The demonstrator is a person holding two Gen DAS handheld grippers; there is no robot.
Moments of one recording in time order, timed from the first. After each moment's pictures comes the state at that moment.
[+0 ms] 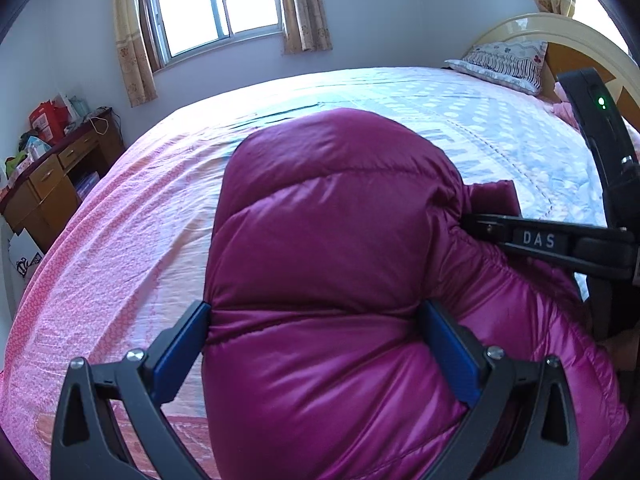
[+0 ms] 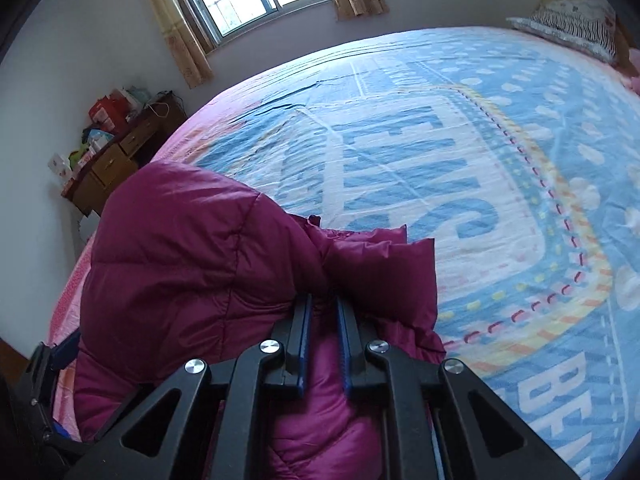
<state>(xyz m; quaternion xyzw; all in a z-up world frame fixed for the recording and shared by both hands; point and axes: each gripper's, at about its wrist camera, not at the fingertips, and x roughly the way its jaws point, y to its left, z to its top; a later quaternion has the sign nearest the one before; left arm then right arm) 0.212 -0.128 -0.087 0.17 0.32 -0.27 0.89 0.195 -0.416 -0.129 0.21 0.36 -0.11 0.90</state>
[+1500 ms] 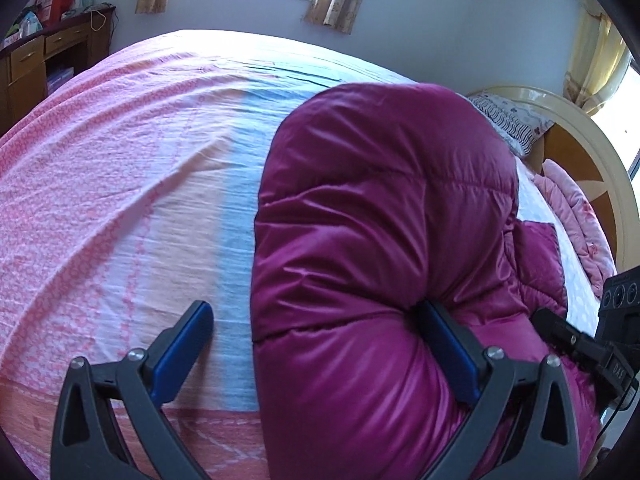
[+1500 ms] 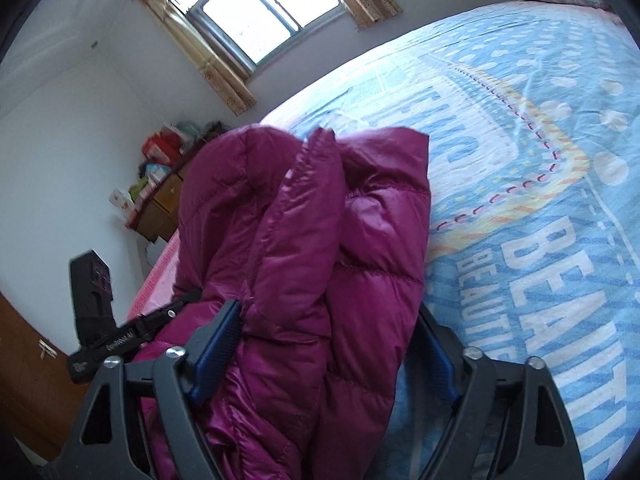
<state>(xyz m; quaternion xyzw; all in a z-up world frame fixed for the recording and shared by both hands) 0.273 -0.069 -0.109 -0.01 0.43 -0.33 0.84 0.105 -0.407 -0.130 0.33 0.28 0.00 0.90</state>
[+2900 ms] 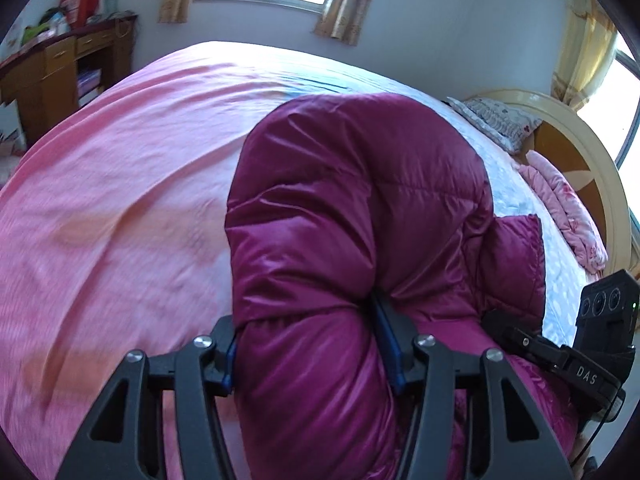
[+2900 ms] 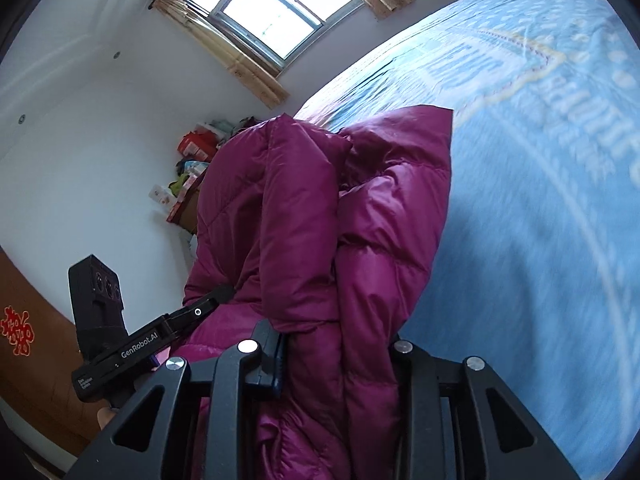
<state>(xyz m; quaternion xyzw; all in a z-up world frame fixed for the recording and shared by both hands) 0.150 0.045 -0.084 -0.02 0.41 -0.31 0.86 0.019 -0.266 -0.133 0.37 0.28 0.04 0.89</state>
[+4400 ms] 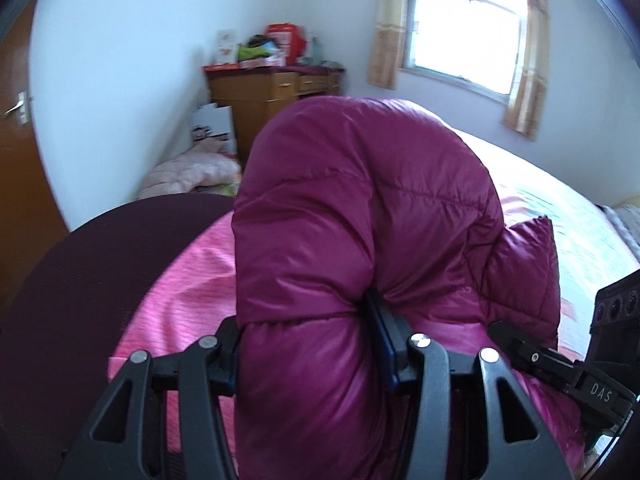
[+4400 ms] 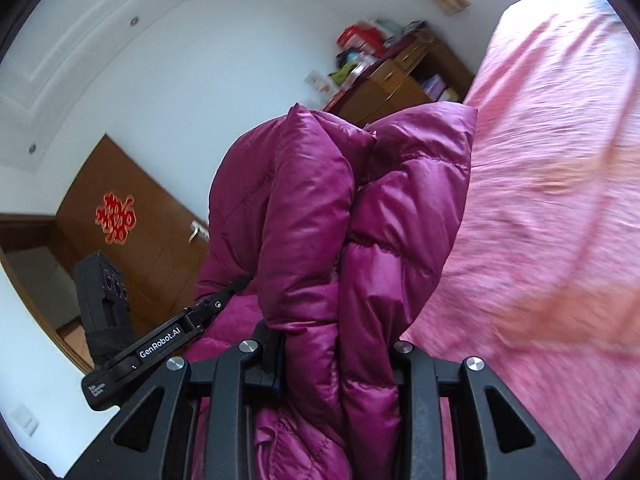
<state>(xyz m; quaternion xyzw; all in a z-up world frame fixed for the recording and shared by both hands) 0.149 0.295 -0.052 -0.06 0.32 0.02 0.94 0.257 0.037 -0.110 0.30 0.31 0.37 0.82</state>
